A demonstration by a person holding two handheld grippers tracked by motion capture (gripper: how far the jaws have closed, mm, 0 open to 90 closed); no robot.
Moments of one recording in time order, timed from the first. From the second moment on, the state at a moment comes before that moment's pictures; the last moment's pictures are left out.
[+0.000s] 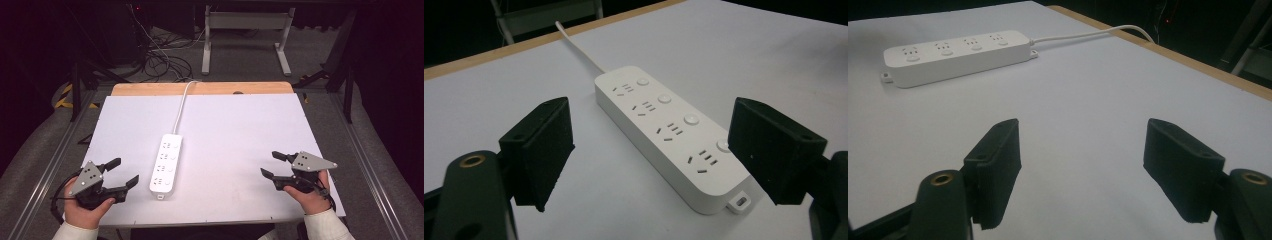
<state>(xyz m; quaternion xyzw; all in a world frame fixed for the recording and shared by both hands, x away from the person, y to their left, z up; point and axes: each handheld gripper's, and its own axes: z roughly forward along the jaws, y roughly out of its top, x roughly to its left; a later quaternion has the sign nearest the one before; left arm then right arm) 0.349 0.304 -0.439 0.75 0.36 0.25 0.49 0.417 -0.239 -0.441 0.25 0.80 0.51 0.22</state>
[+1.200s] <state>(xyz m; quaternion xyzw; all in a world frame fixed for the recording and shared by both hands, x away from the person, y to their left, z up) 0.360 0.288 -0.414 0.79 0.32 0.23 0.48 0.416 -0.233 -0.443 0.24 0.80 0.51 0.20</state>
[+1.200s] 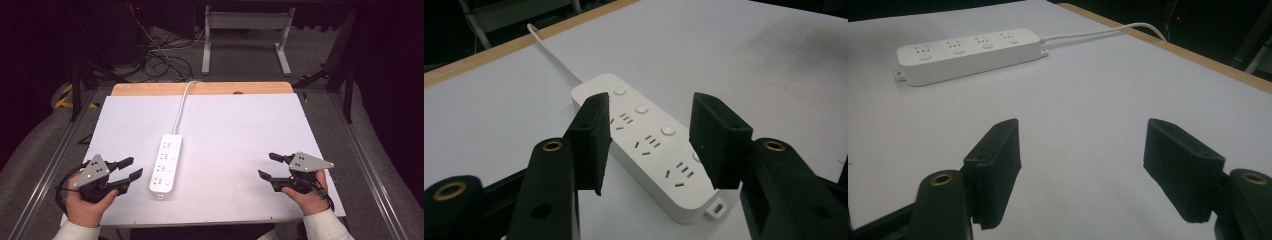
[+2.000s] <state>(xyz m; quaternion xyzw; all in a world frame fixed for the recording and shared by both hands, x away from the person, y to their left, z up) 0.391 0.238 -0.407 0.81 0.29 0.19 0.47 0.417 -0.232 -0.445 0.23 0.80 0.51 0.19</state>
